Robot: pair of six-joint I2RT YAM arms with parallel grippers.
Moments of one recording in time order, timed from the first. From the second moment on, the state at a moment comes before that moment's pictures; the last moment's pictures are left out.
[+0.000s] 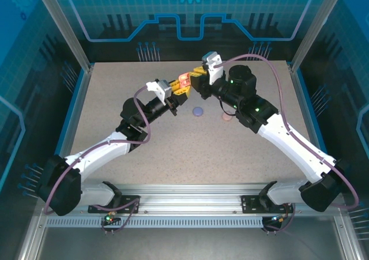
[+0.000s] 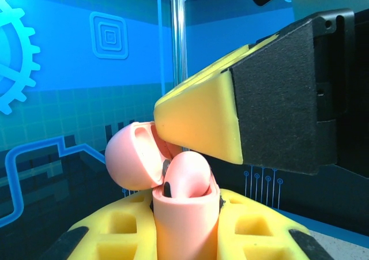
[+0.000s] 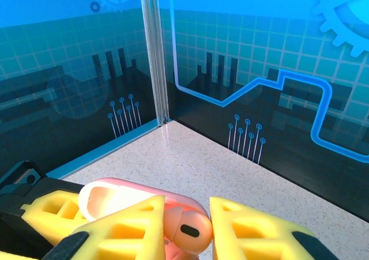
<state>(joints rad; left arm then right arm) -0.56 1.29 0.80 0.79 0.32 -0.06 0.65 1.32 1.35 -0.14 -0.10 0.02</state>
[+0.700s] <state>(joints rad) -0.56 1.28 0.80 0.78 0.32 -0.06 0.71 1.32 1.35 -0.15 0.01 -0.11</state>
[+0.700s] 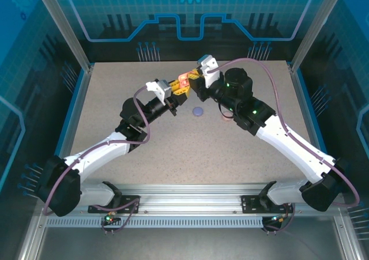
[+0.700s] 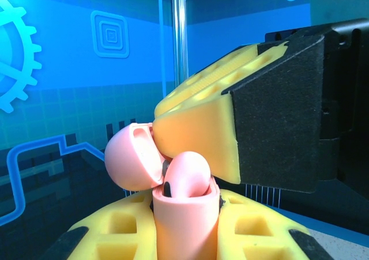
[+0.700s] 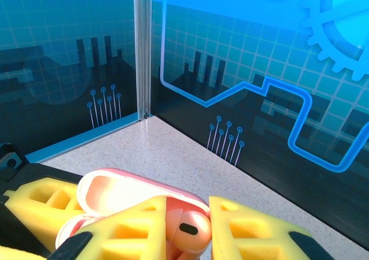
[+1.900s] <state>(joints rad) -0.56 1.27 0.80 0.77 0.32 -0.06 0.70 1.30 1.34 -0.17 -0.08 -0.08</state>
